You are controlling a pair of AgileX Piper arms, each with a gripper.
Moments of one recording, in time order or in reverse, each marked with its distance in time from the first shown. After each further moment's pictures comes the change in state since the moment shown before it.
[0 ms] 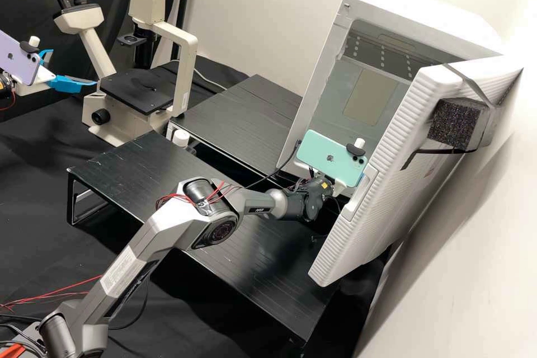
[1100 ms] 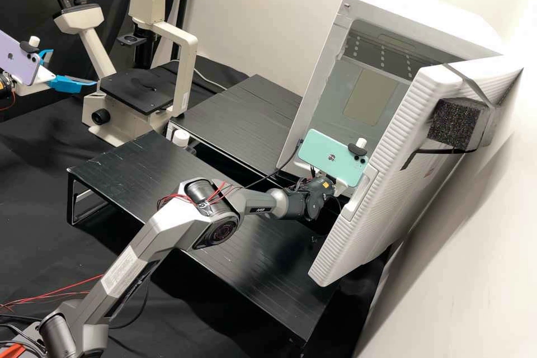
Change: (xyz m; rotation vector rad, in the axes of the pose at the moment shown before) left arm 0.000 0.000 0.000 0.000 0.000 0.000; right arm 0.003 0.002 0.001 0.001 -0.007 0.004
